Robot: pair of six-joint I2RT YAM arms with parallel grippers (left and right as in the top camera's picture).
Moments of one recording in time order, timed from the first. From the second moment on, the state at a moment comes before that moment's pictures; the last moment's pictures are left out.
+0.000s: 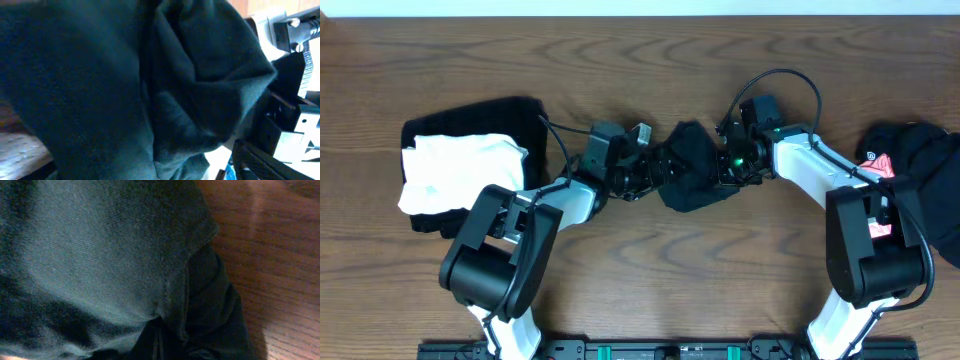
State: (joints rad) left arm -0.40 1.90 0.83 0.33 0.74 -0.85; right arm 0.24 1.92 1.13 -0.57 -0.43 0.20
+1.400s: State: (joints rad) left arm -0.50 2.03 0.85 0.51 0.50 -1.04; right arm 0.23 1.91 1.14 -0.62 -0.47 0.18
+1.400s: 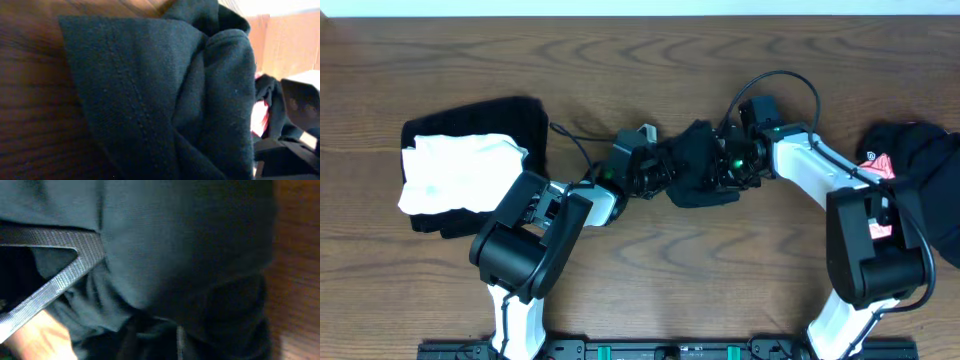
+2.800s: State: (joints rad) left arm 0.63 1.31 0.81 -0.11 0.66 -0.97; right arm -0.02 1.67 1.12 -0.74 -0.38 0.17
